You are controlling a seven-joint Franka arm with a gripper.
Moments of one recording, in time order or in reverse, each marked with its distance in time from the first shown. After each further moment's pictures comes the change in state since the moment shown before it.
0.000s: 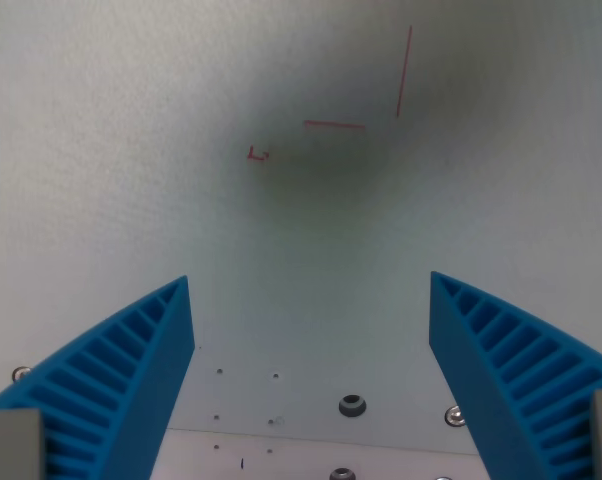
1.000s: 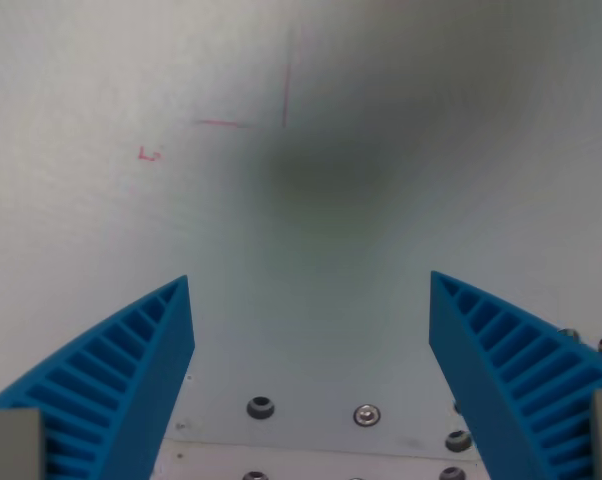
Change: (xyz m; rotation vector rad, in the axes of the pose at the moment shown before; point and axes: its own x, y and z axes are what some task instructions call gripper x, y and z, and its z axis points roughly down) arm -0.007 0.063 0.000 -0.010 0.015 0.018
